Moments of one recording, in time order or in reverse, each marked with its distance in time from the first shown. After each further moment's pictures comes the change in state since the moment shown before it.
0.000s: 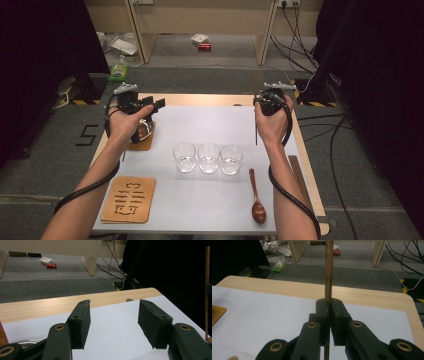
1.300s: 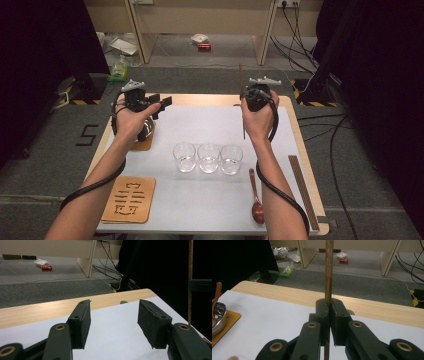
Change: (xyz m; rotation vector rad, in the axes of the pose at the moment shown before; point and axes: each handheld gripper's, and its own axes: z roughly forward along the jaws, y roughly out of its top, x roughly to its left) left arm -0.017 0.007 0.009 -0.007 -0.023 0.017; right arm 0.035 0.013 0.012 -0.050 0.052 -0.042
